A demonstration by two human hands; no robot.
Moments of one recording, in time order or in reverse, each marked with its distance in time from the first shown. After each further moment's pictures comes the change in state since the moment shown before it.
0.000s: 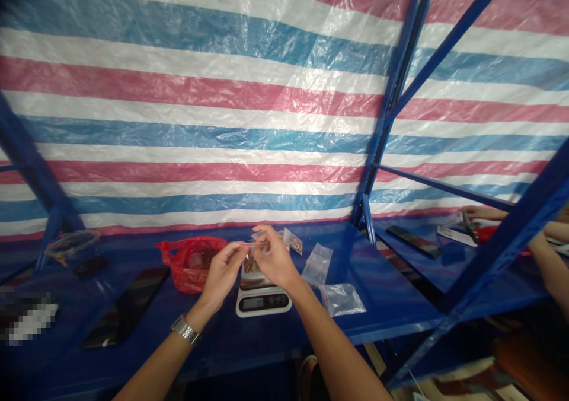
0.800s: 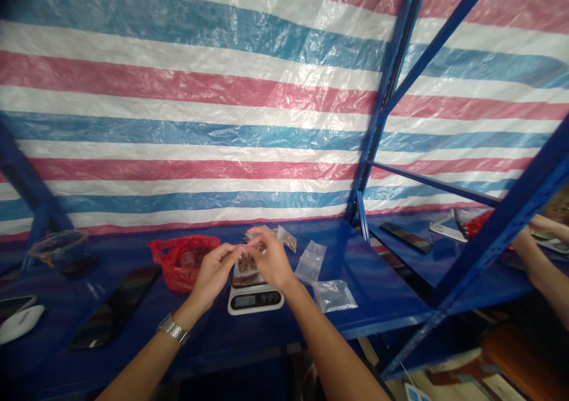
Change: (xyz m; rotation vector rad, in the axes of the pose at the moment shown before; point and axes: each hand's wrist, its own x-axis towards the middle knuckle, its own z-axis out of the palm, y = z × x) left_hand 0.000 -0.008 -0.004 0.108 -0.089 0.010; right_hand -0.008 0.011 -0.003 0.106 0.001 0.077
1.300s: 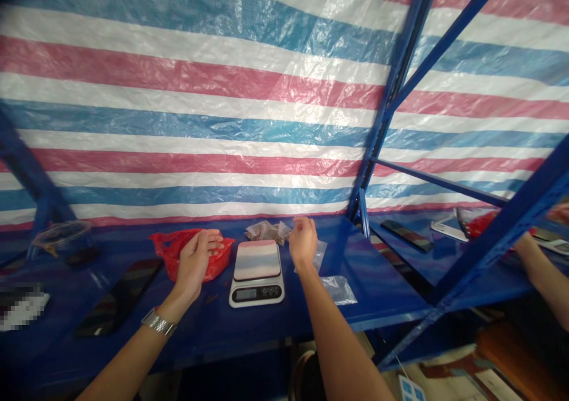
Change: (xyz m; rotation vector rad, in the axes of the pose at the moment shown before) left_hand 0.006 0.017 -0.026 -0.094 0.411 -0.113; right_hand 0.017 0.046 -0.068 -0.649 0.591 0.184
